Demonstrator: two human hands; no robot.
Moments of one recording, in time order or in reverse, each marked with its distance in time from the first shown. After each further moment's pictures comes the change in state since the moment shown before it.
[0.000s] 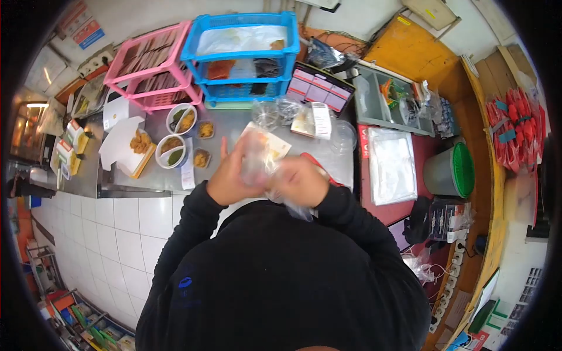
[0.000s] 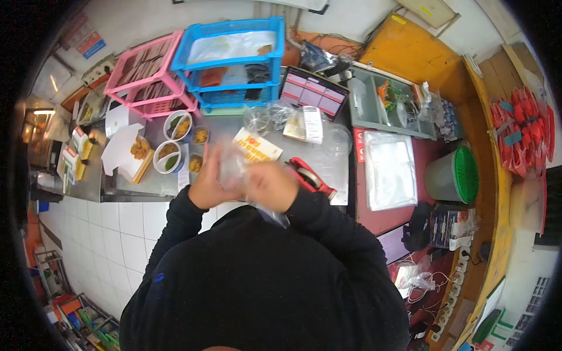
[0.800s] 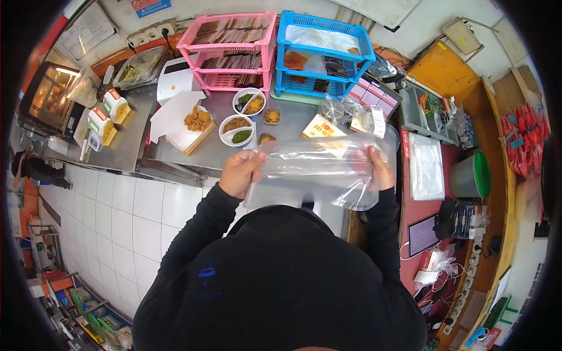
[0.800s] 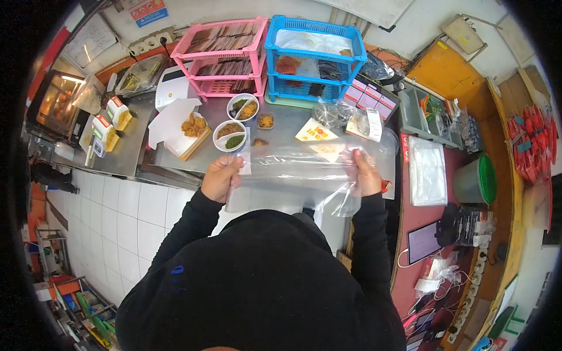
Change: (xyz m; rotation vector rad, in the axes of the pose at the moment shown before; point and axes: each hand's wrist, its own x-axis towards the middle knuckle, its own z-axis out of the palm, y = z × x) left_hand -0.165 -0.108 -0.130 -1.299 -0.034 -0.580; right_hand -0.017 0.031 0.089 0.827 0.662 0.291
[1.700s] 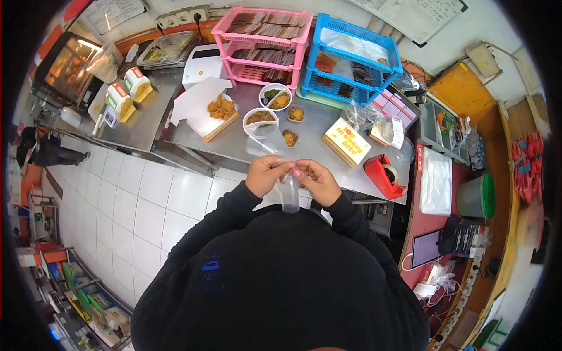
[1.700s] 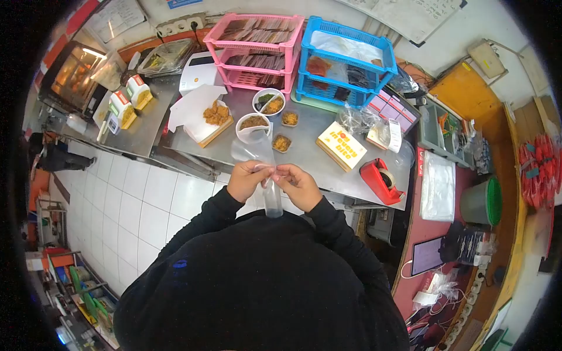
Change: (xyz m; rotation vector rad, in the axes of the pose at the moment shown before) left_hand -0.021 -0.014 0.023 0.394 0.306 0.121; right_hand -0.042 0.086 0.150 -0.351 -0.585 0.078
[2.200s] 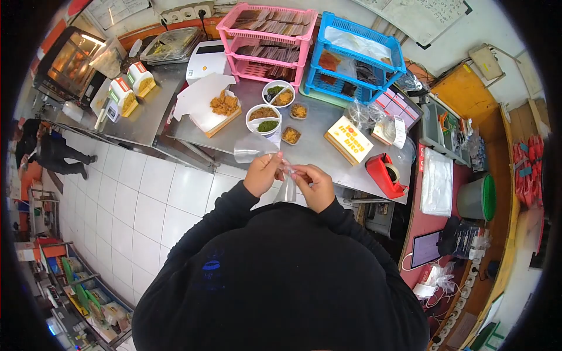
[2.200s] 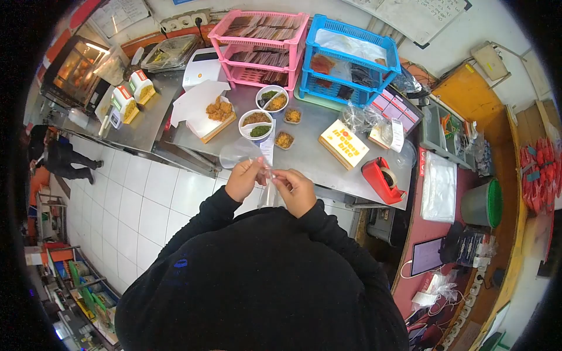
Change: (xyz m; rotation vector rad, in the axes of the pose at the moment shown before) left_hand -0.007 -0.016 -0.013 -0.103 -0.021 -0.032; right_hand -0.014 0.002 0.022 -0.513 0.176 -0.277
